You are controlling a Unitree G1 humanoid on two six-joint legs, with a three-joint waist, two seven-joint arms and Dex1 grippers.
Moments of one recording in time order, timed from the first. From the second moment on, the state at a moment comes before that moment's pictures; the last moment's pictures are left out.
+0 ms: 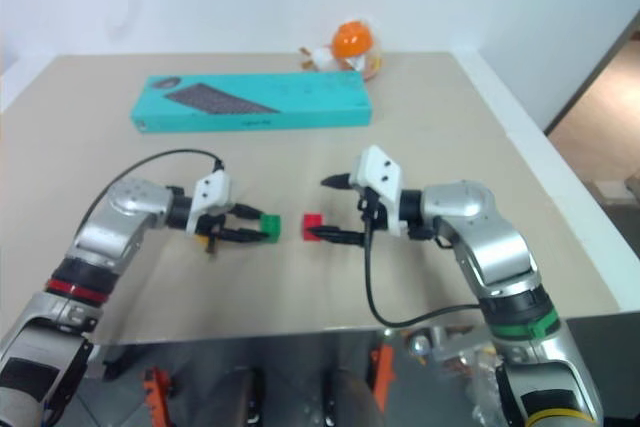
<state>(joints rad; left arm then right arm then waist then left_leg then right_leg) -0.68 0.57 -0.23 0.31 -0.16 0.12 -1.31 -0.58 -0.64 0.14 -0.20 0.36 0.50 1.05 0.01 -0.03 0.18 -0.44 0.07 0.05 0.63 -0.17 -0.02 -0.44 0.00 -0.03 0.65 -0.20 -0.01</state>
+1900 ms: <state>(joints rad) -0.09 0.47 0.24 -0.37 -0.39 0.44 -0.64 -0.58 -0.66 0.15 -0.14 0.35 0.43 1.11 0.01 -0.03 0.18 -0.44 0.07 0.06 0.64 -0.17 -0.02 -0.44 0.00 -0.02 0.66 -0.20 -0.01</state>
